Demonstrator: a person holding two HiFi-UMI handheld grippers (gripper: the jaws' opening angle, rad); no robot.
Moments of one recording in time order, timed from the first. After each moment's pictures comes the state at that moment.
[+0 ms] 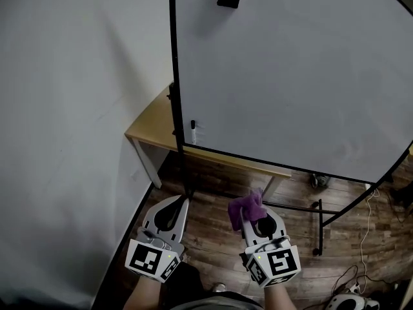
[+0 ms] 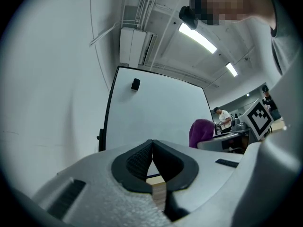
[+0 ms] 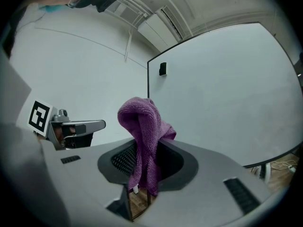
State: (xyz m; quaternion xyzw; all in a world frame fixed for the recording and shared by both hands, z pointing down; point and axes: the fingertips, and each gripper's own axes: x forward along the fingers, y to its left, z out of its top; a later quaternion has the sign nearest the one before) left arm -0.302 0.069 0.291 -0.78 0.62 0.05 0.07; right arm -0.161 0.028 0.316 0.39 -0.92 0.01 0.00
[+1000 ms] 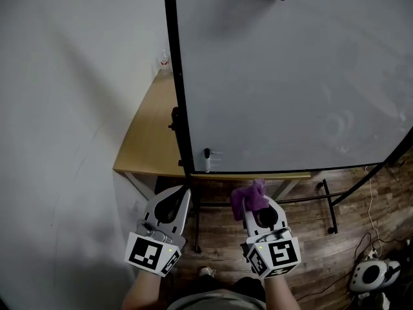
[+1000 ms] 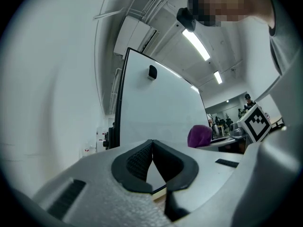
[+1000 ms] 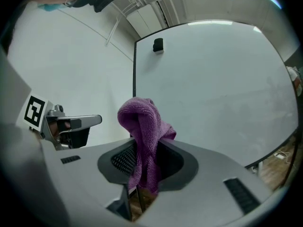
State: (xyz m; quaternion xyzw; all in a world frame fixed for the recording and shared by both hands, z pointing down) left arm -0.460 -0.104 0.288 -0.86 0.51 0.04 0.07; right arm -0.314 -0.116 0.333 0.51 -0.86 0.04 -0.01
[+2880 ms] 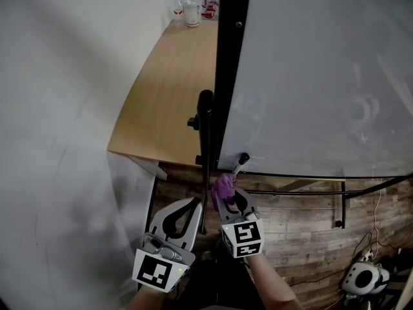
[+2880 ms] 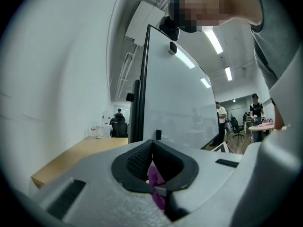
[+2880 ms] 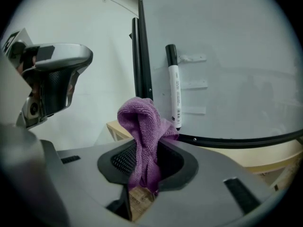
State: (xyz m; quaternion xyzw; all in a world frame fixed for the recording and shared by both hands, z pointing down) left arm -0.509 -0.186 0.418 -0.85 0.52 0.00 -0.03; right arm -0.459 -0.246 0.559 0.43 -0.89 0.12 0.15
